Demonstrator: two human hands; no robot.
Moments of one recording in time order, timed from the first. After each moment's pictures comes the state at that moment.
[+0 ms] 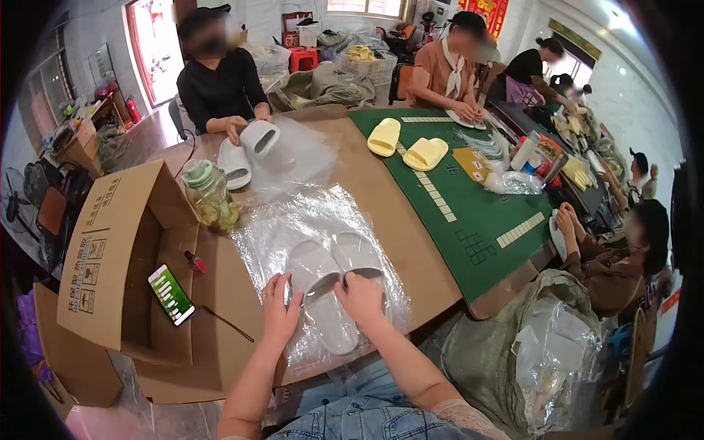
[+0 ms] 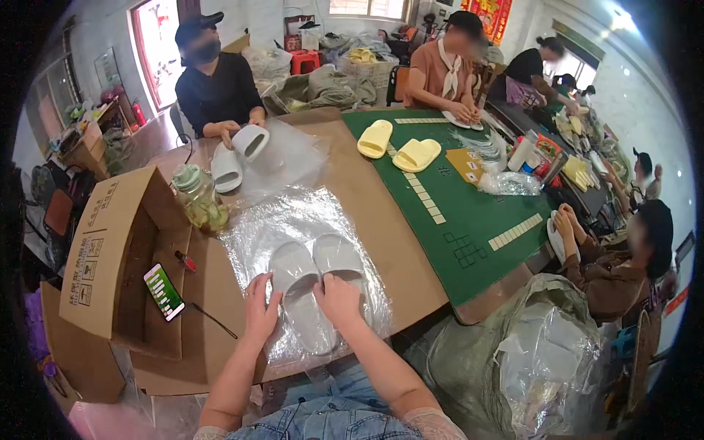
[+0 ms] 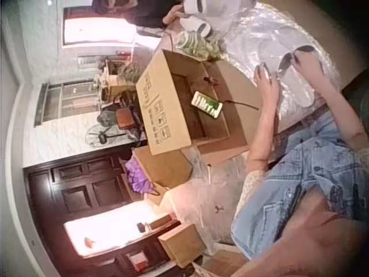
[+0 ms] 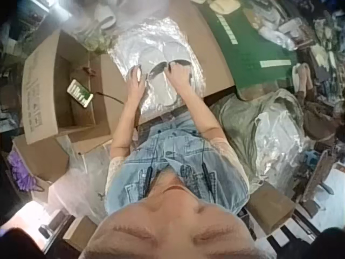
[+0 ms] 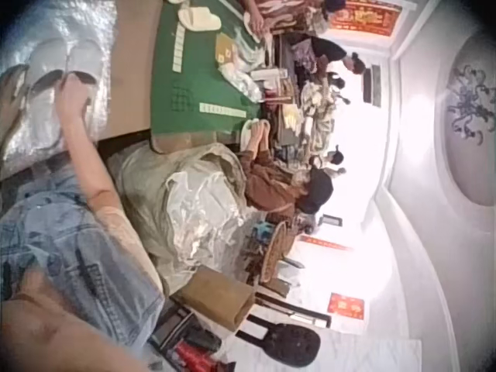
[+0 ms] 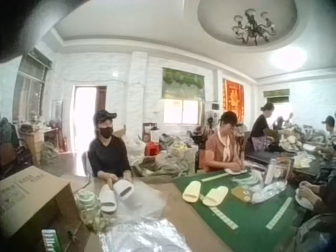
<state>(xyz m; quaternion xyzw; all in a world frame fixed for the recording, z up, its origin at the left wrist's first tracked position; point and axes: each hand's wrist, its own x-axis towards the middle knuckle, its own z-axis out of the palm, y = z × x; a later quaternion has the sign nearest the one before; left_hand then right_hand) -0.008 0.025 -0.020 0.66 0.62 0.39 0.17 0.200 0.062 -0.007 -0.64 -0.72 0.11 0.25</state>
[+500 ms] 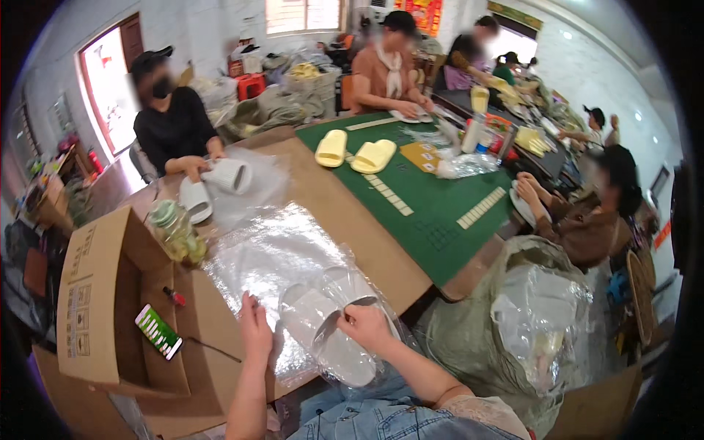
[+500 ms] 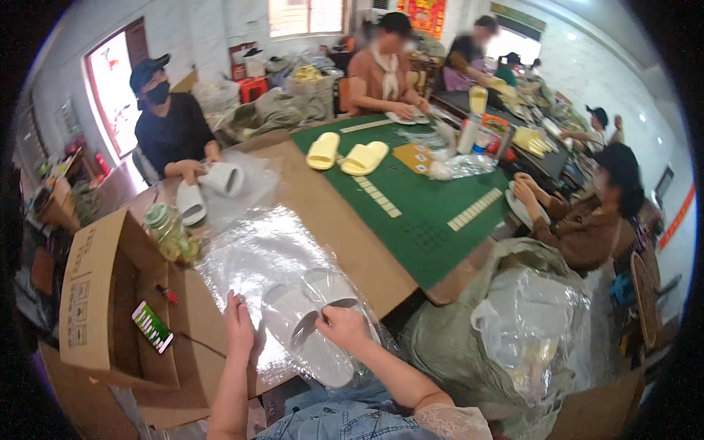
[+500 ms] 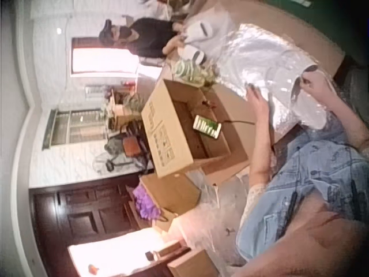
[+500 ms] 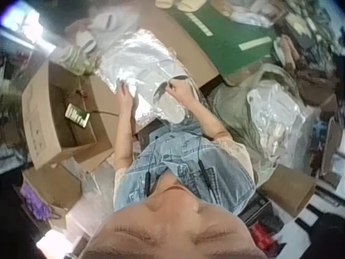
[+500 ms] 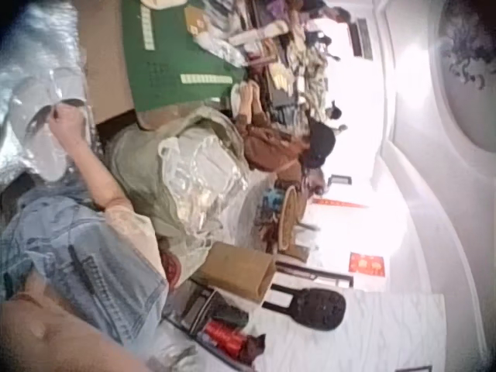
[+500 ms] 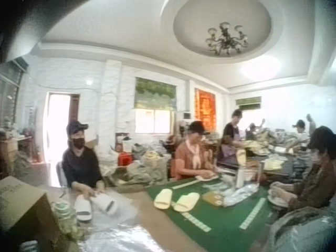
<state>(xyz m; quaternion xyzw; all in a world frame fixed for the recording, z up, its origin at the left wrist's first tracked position) -0.011 0.030 -0.040 0.61 0.60 0.46 0.22 0.263 -0.016 0.001 -0.63 -0.70 0.20 0.27</state>
